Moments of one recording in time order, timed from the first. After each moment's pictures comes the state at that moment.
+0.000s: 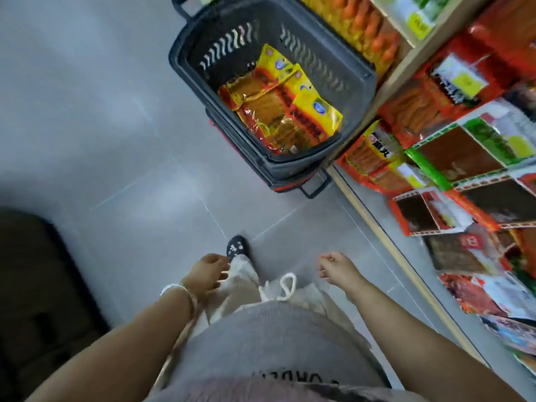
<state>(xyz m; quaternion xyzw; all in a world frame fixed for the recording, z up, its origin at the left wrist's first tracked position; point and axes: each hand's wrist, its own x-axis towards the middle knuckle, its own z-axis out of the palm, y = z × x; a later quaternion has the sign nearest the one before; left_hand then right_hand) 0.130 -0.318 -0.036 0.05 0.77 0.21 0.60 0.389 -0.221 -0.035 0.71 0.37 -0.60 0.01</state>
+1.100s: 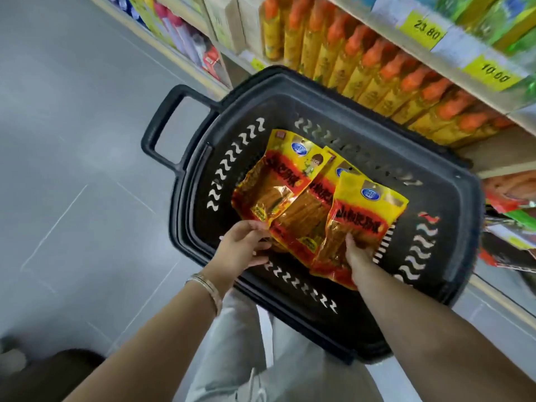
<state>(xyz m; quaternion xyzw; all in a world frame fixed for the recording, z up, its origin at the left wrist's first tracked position) -0.070 0.117 -0.053 0.18 0.70 0.20 0.66 0.176 0.103 -0.195 0.87 0.02 -0.48 -0.09</state>
